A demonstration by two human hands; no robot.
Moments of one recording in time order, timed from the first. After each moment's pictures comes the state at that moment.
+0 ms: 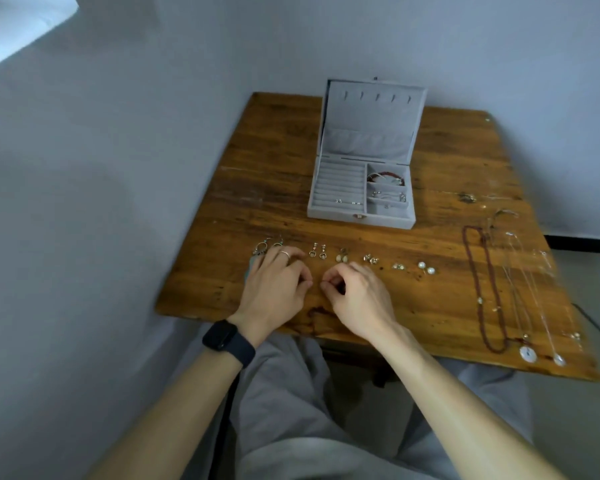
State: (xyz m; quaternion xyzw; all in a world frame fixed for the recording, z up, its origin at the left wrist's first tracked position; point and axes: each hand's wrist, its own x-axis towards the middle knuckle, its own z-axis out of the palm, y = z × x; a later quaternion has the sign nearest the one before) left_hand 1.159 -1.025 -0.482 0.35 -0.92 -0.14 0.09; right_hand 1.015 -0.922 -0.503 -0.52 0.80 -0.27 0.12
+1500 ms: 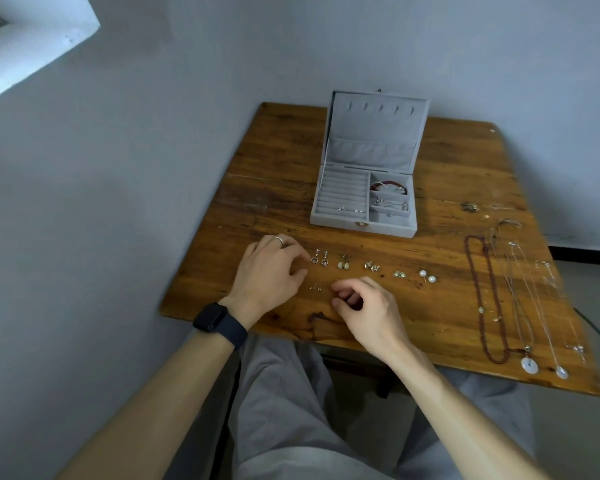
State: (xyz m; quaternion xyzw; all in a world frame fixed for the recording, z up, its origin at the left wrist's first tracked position) left_hand 1.157 -1.046 -0.458 0.36 -0.92 -0.12 0.11; right_hand 1.009 -0.898 -0.507 -0.49 0.77 -0.37 0.20
